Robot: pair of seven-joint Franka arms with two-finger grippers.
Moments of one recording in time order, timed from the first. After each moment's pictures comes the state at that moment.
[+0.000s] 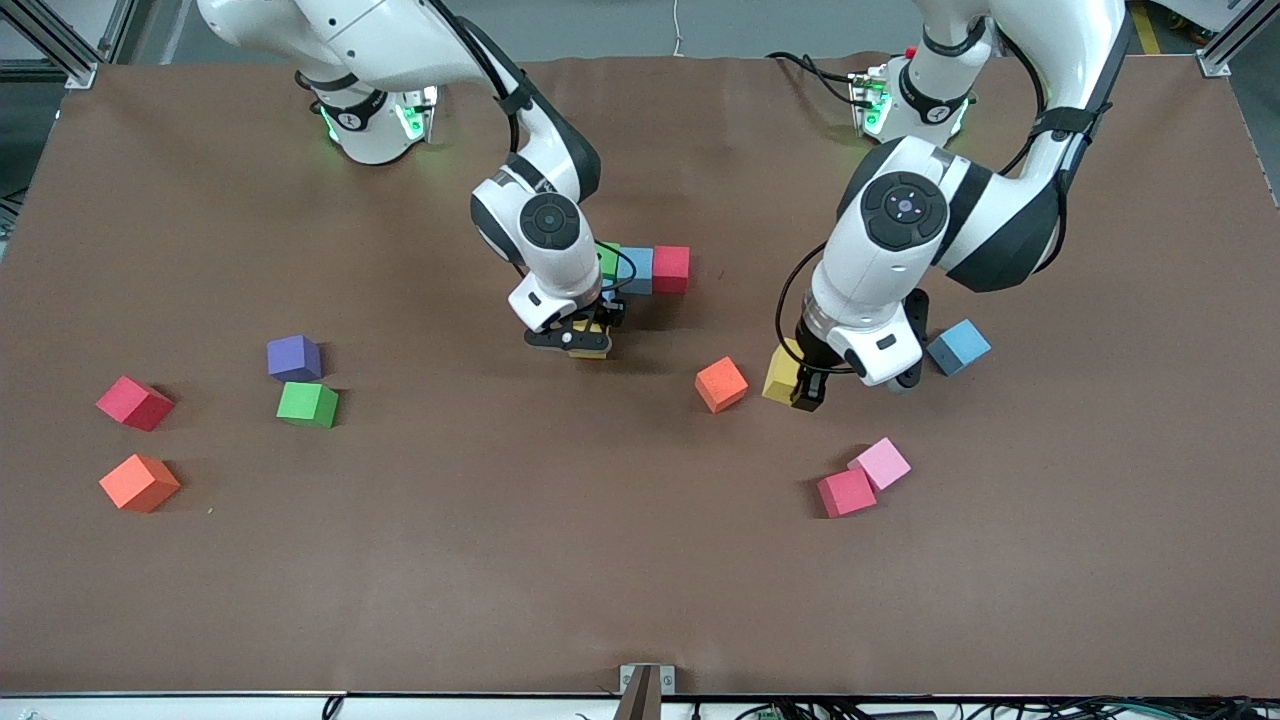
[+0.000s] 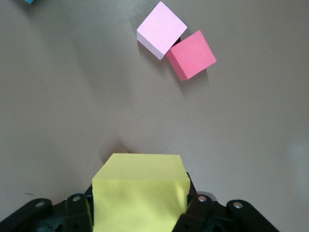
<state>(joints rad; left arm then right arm) -0.19 0.34 -0.36 -1.71 0.15 2.12 -1.88 0.64 0.50 0.12 -1.94 -0.02 2.42 0.86</state>
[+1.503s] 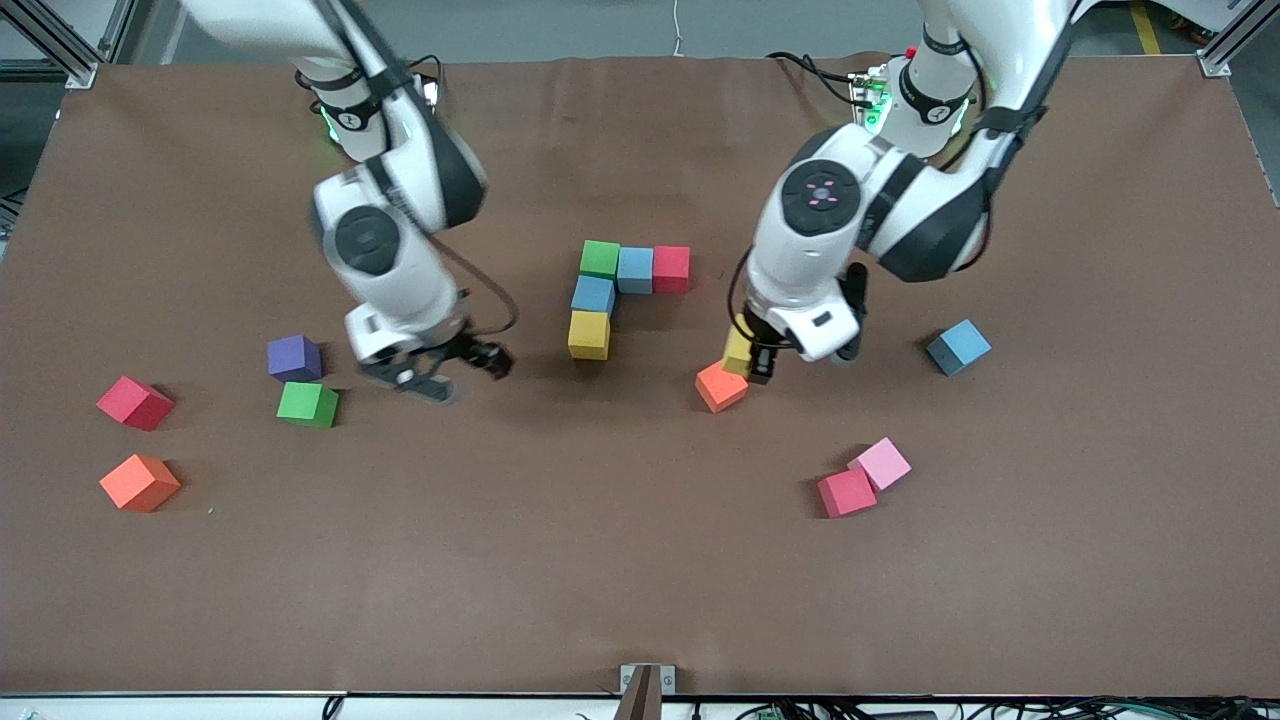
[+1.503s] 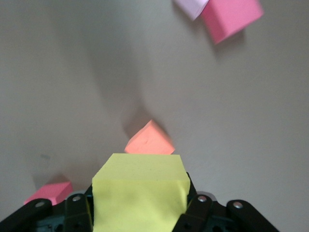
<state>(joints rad) -0.34 0.40 -0.36 -1.68 0.15 2.06 -2.11 0.27 0.30 0.08 -1.93 -0.03 2.24 0.73</state>
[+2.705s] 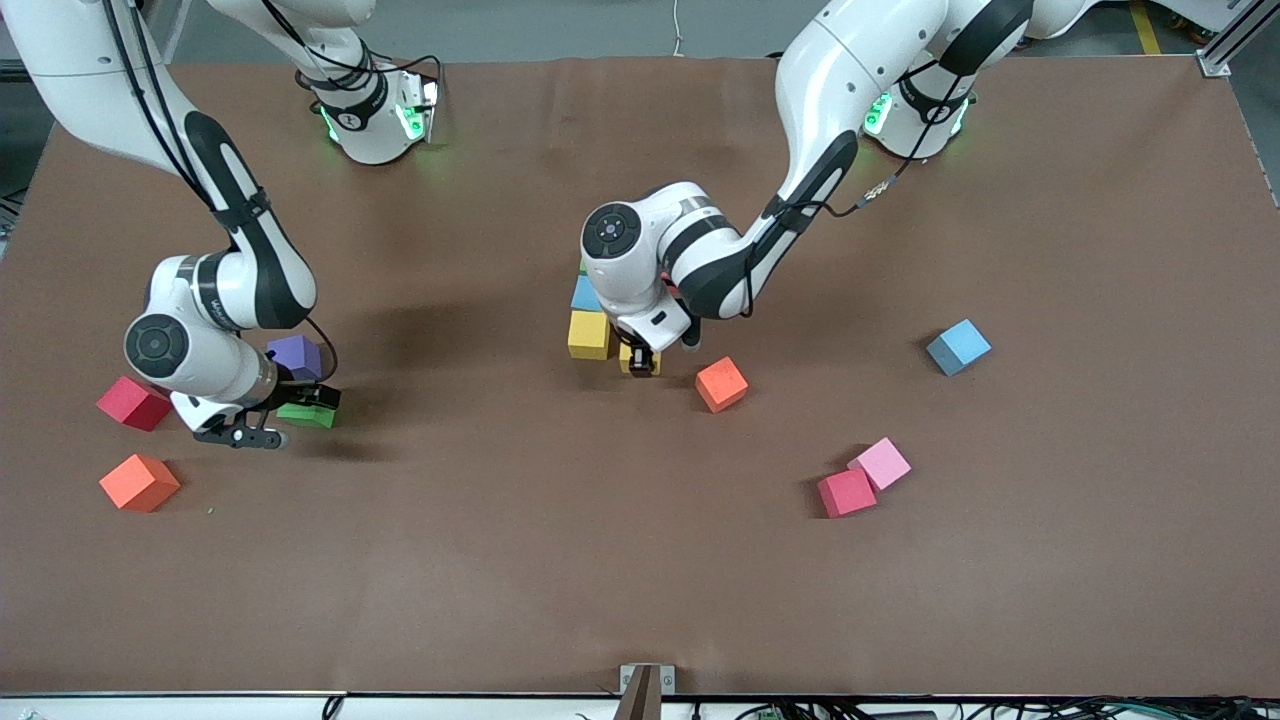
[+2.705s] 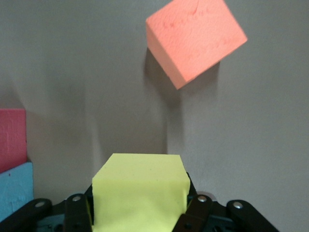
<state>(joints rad) -0.65 0.80 -0.29 -1.42 0.34 2.14 -2.55 -0.13 0.44 0.08 -2.09 -0.14 2.43 0.17</state>
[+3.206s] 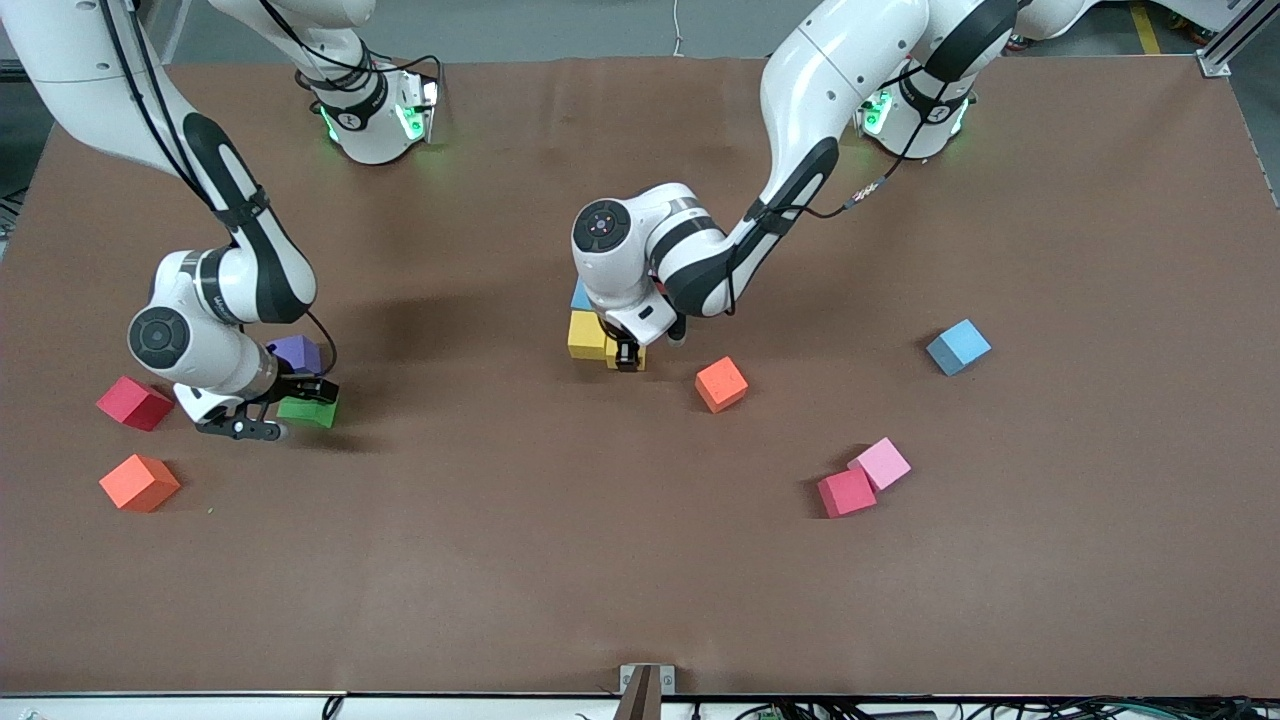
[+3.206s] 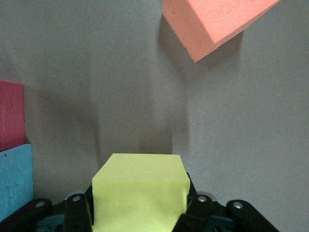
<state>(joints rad) -0.68 0.83 -0.29 -1.42 0.34 2.18 -2.59 -0.15 0.44 0.09 -2.10 -0.14 2.46 0.17</state>
